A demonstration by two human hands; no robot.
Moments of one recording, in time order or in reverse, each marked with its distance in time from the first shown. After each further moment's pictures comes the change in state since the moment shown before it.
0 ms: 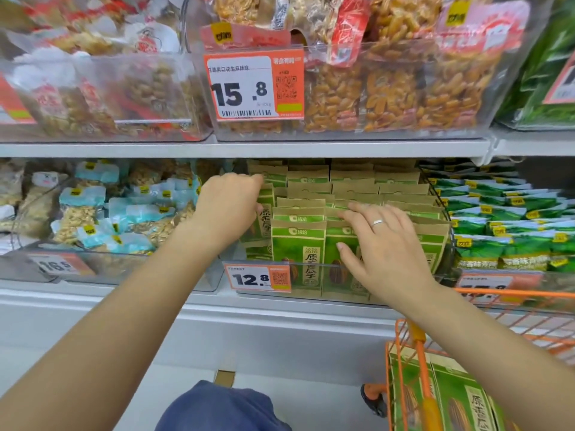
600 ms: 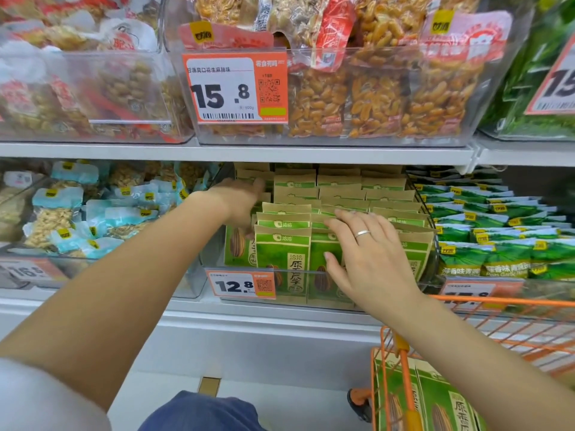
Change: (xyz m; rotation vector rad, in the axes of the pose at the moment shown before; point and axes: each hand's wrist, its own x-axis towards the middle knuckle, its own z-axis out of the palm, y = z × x) left_hand 0.061 -0.003 0.037 -0.100 -0.409 0.156; right_hand -0.003 0.004 0.007 -0.073 0.080 -0.058
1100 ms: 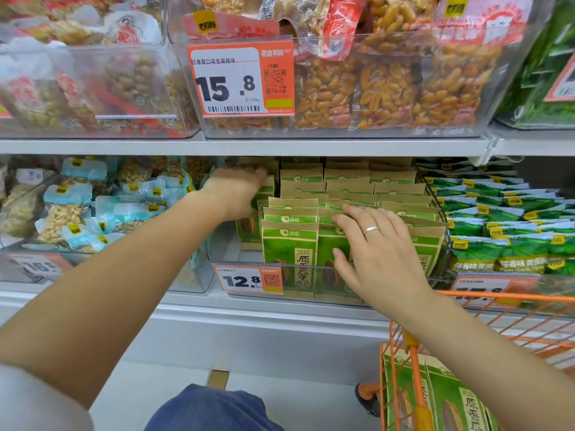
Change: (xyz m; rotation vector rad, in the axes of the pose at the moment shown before) left_hand -0.005 -0.010 0.005 0.192 0.236 0.000; right_hand -0.002 -0.001 -0.001 -0.011 -0.017 -0.008
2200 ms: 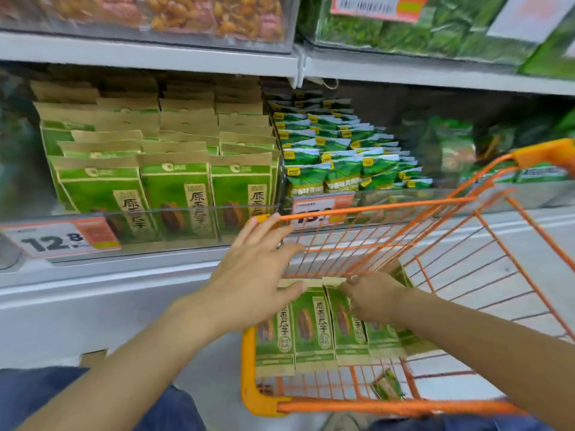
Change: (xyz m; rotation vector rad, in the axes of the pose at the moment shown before) left_hand -0.107 0.266 -0.011 -0.677 0.126 0.432; right_hand -0.209 0.147 -0.006 -0.205 -1.282 -0.035
